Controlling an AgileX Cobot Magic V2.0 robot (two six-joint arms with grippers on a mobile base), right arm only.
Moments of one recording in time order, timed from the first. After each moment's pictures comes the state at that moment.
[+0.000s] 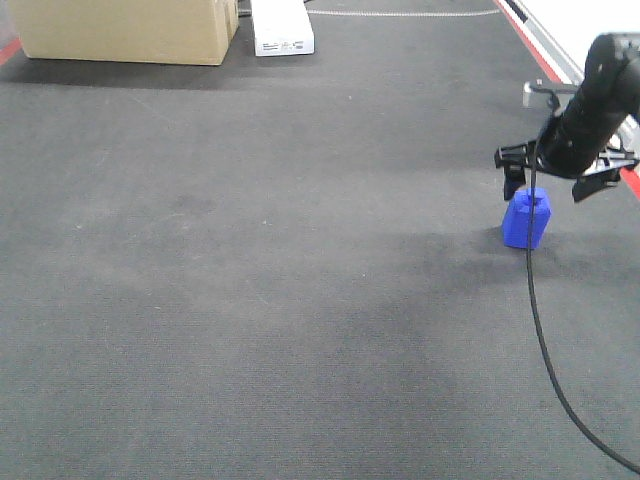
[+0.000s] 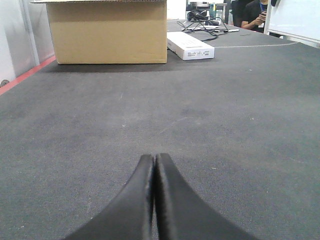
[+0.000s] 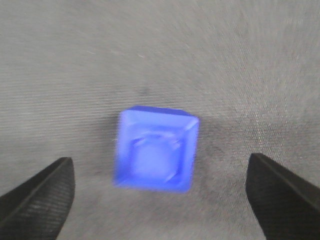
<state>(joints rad) -0.07 2.30 -2.16 -0.06 1.24 0.05</state>
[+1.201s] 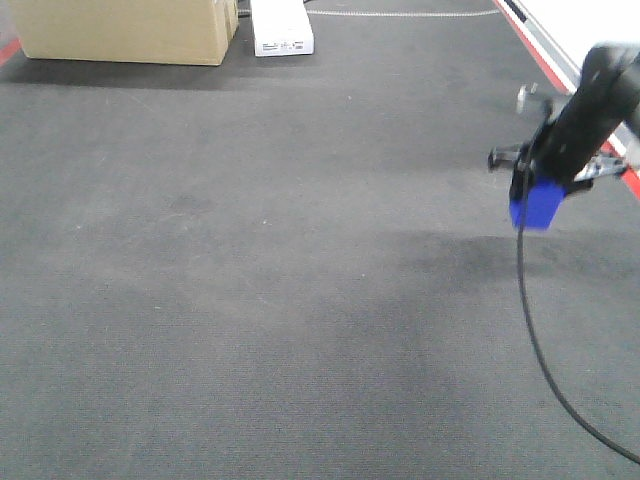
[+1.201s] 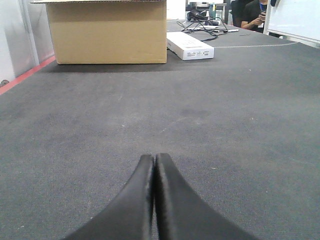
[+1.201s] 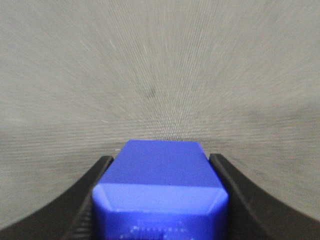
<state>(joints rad) -0.07 2.30 -2.16 0.00 1.21 0.04</state>
